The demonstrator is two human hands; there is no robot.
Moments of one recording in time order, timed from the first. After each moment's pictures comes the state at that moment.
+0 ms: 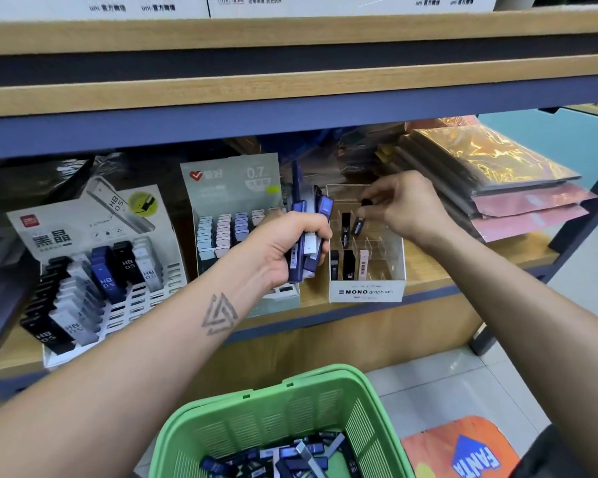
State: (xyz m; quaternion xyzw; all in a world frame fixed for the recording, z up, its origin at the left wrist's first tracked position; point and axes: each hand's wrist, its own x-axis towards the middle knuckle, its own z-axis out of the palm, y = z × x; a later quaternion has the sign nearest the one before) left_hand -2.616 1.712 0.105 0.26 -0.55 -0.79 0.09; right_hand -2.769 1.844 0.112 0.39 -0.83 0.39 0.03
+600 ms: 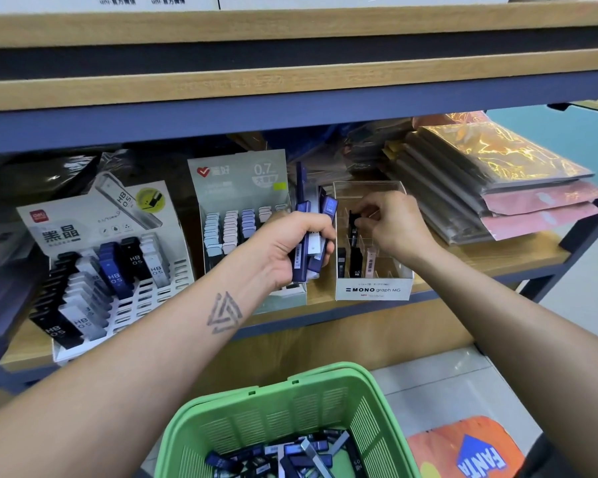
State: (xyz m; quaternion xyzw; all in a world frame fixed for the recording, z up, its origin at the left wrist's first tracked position) left_hand -2.611 1.711 0.104 0.26 -0.54 -0.80 0.09; right_hand -2.761 1.824 0.078 0.40 -0.84 0.36 0.06
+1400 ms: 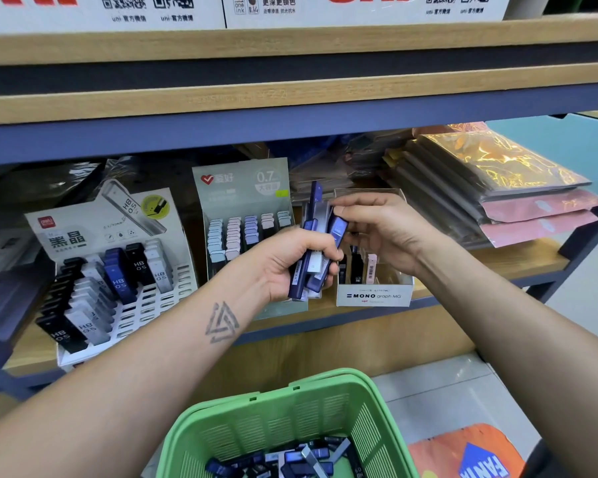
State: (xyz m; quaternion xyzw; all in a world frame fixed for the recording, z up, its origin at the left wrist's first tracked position) left_hand -2.603 1.708 0.098 0.22 -0.56 -0.80 -0.03; right_hand -2.733 1.827 0.106 0.32 -0.61 0.65 -0.32
